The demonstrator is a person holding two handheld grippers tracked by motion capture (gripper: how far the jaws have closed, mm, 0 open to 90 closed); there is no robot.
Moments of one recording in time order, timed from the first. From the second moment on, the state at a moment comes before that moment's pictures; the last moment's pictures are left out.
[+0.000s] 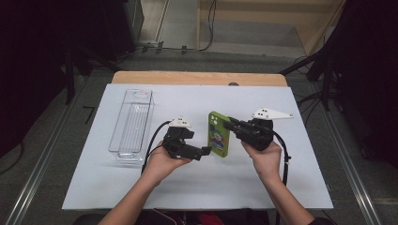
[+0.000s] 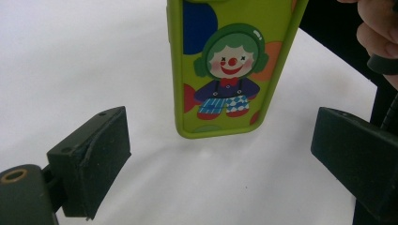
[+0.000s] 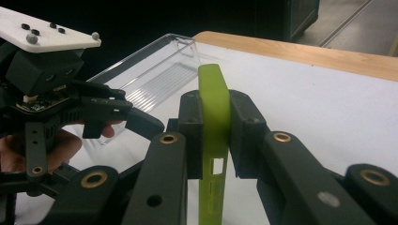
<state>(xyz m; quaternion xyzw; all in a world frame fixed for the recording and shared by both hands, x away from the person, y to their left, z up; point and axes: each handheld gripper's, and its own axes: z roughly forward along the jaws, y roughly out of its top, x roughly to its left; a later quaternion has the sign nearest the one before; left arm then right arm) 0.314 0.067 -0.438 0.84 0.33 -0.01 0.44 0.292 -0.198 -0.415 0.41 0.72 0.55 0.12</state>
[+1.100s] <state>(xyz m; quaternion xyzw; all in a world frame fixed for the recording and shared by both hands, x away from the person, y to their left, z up) 0.323 0.047 -0.430 0.84 0.33 0.03 0.44 0.288 -0.184 -0.419 0.43 0.70 0.55 0.13</state>
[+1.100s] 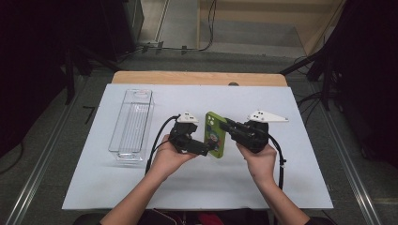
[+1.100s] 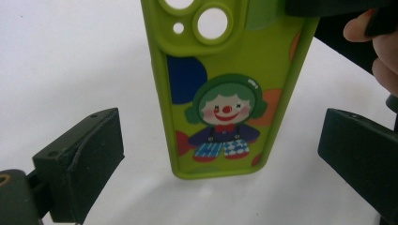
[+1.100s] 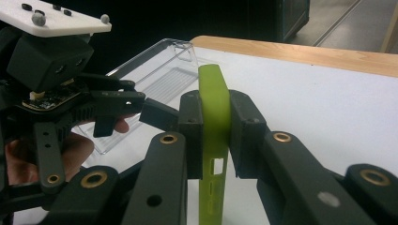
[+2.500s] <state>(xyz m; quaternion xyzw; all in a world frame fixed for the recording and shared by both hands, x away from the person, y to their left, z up) 0.332 0.030 -0.431 0.82 0.33 0.04 0.46 0.282 -0.169 -0.420 0.43 0.70 0.56 0.11</state>
